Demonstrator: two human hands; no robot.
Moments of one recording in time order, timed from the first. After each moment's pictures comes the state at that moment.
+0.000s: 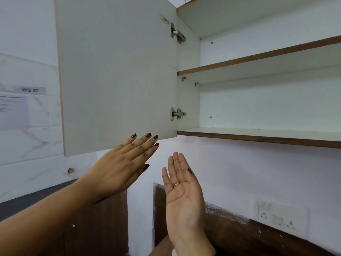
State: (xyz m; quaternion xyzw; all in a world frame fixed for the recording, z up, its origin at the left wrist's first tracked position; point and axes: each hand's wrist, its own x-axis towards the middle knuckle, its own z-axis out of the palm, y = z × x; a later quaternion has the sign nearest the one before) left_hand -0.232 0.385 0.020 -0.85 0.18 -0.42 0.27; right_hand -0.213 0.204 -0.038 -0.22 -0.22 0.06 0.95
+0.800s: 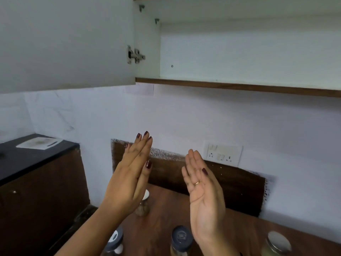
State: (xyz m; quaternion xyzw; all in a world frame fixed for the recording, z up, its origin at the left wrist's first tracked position) left_hand -0.207 0.280 -0.145 -0.84 0.23 -0.40 -0.27; right_hand -0.230 0.103 -0.153 -0.45 -0.19 -0.16 0.86
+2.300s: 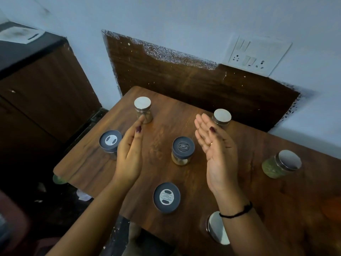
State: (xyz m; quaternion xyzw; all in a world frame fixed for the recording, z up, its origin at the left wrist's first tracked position) left_hand -0.203 0.239 -0.335 -0.74 -0.11 -0.14 -0.65; right_hand -0.182 0.050 -0.307 -0.59 -0.04 -0.04 0.80
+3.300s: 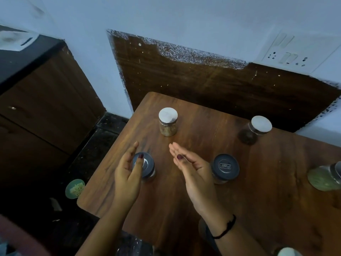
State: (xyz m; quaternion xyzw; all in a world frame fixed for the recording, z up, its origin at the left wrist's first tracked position) left_hand -0.151 0.395 -0.408 -0.78 -0.17 -0.10 -0.59; right_hand -0.138 0.224 -0.371 -0.62 0.00 0.07 0.78
